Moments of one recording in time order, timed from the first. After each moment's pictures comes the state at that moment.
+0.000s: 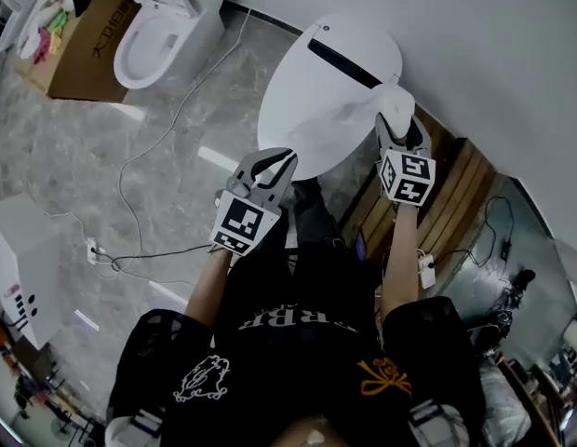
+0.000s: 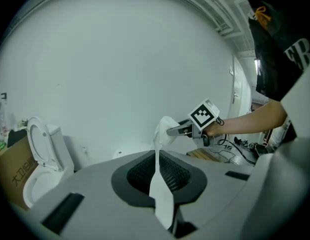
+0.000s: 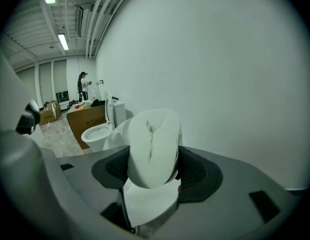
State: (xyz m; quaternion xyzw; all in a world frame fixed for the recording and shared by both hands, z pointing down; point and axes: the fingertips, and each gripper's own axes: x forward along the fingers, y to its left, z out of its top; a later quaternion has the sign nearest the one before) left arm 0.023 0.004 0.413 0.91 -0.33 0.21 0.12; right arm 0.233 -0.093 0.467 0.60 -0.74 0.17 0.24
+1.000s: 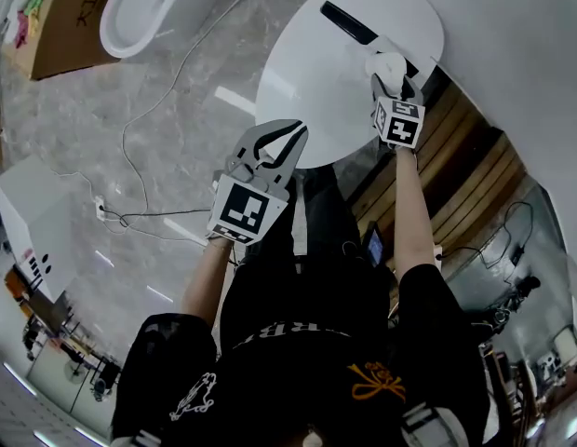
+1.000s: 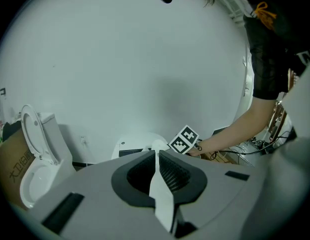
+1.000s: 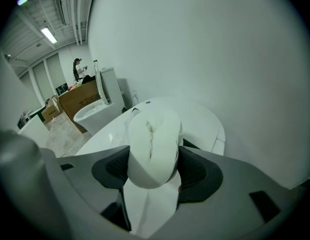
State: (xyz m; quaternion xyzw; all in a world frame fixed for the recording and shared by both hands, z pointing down) left arm 0.065 -0.102 0.515 0.89 -0.34 0.26 0.16; right arm 0.246 -0.210 0.734 0.55 -0.72 0.28 0.31
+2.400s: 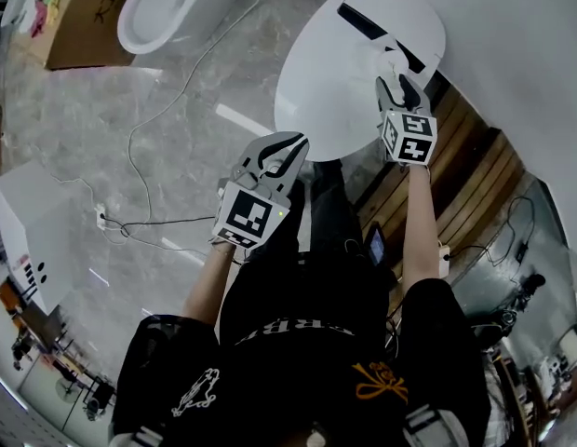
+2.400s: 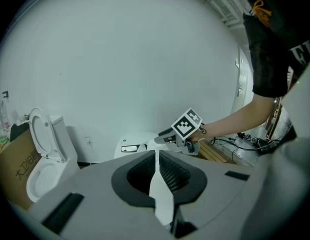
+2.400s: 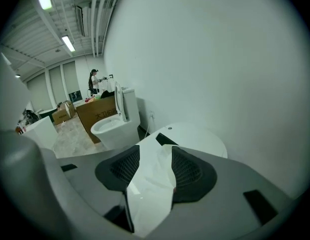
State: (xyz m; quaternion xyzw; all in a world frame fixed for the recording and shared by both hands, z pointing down) left arm 0.007 -0.014 0.484 0.90 -0.33 0.25 0.14; right arm 0.176 -0.152 0.613 0.53 -0.78 0.21 0.25
